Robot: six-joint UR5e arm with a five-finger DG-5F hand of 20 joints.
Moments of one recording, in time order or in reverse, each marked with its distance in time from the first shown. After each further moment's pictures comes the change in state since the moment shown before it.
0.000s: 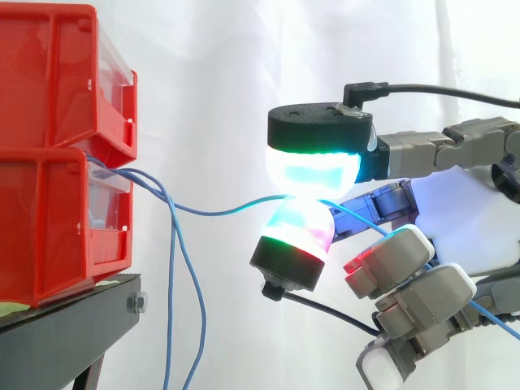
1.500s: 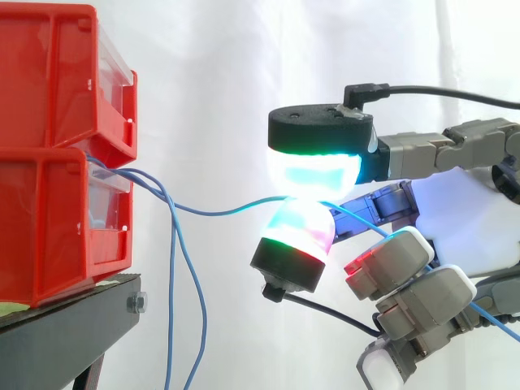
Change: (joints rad) arm 0.000 0.000 -0.001 0.000 0.000 0.000
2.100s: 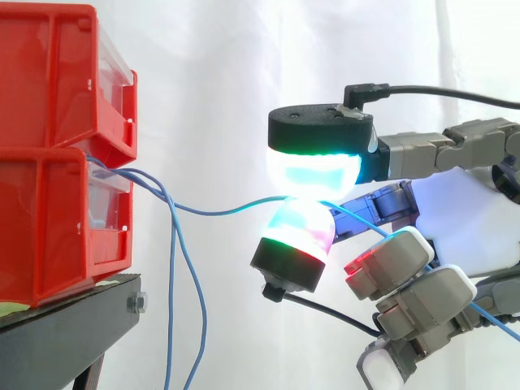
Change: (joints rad) arm 0.000 0.000 0.000 0.000 0.000 0.000
